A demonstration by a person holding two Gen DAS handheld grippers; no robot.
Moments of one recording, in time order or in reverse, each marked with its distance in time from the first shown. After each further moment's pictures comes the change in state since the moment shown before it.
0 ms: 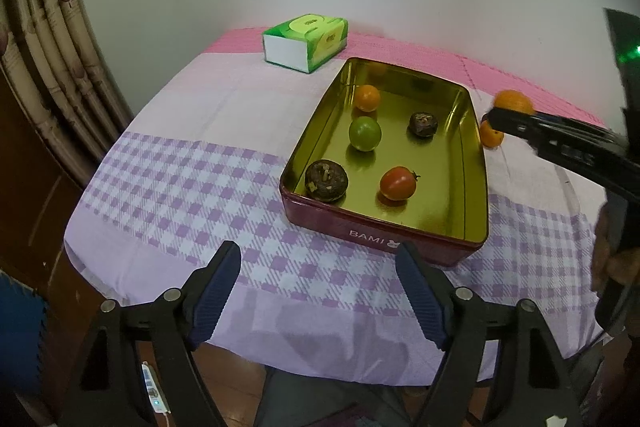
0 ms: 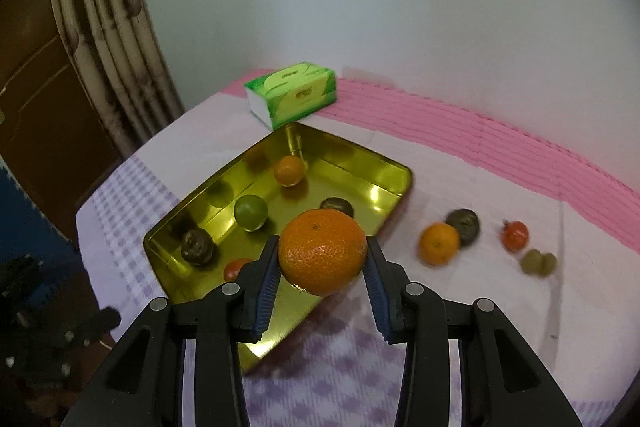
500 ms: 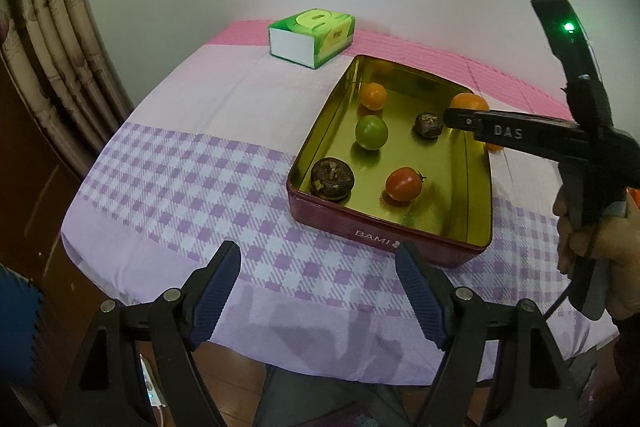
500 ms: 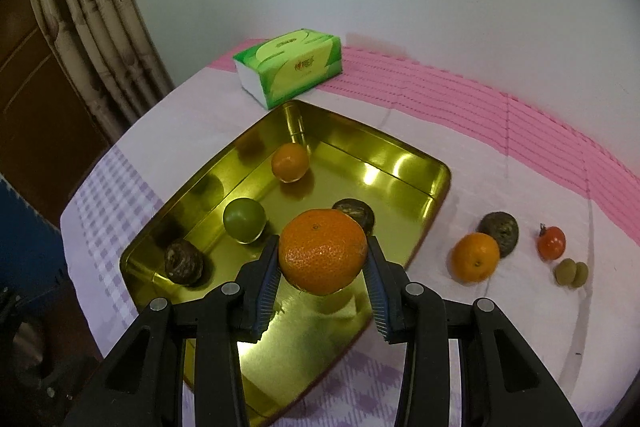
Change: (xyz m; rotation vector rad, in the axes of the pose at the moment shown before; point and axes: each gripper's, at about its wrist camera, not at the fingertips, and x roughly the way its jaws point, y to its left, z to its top) left arm 0.002 0.009 0.004 -0.029 0.022 -0.014; right arm 0.048 0.010 0.019 0.009 0.106 -0.015
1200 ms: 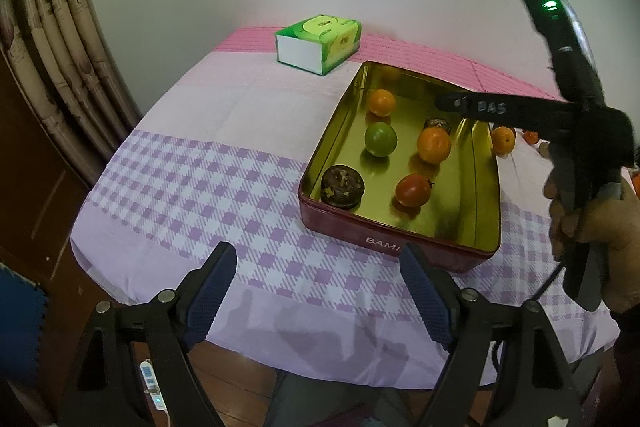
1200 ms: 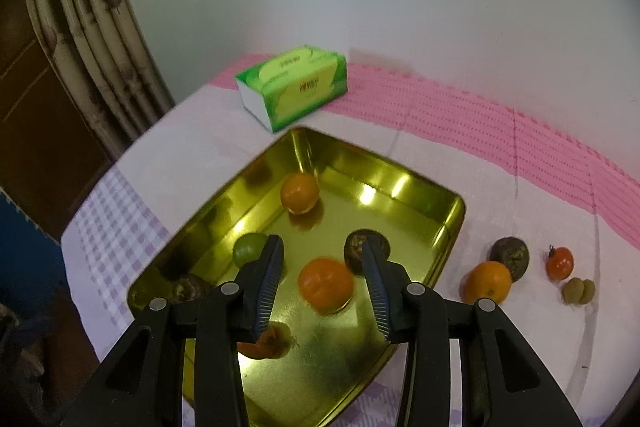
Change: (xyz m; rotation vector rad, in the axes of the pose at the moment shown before) left arm -0.003 0.001 0.002 0.011 -0.021 0.037; right arm -0.006 0.002 0.016 0.039 -0.080 0.012
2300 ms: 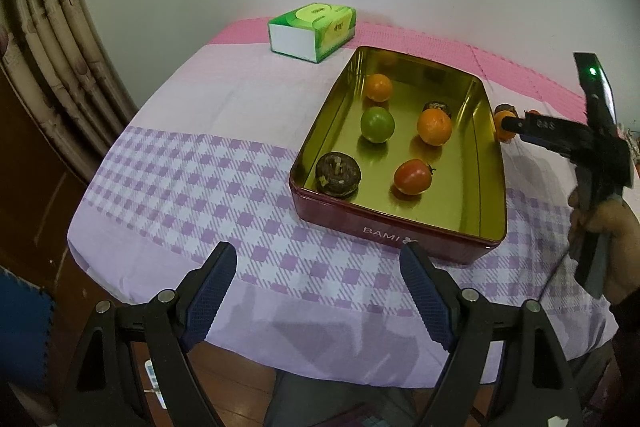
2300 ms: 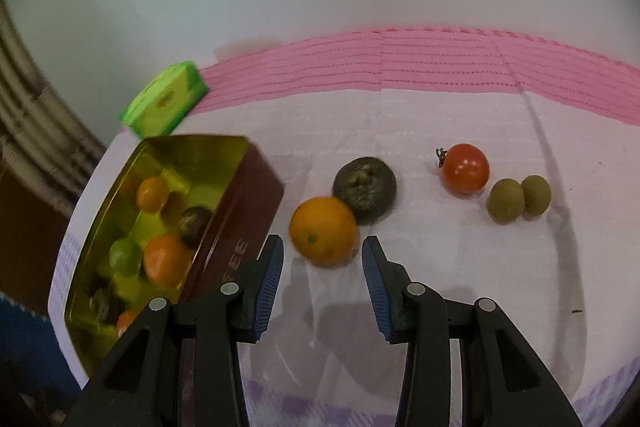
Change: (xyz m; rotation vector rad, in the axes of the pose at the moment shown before) left arm 0.013 -0.007 -0.004 0.023 0.035 0.011; right arm 0.023 -0.131 -0.050 0.378 0.045 -0.085
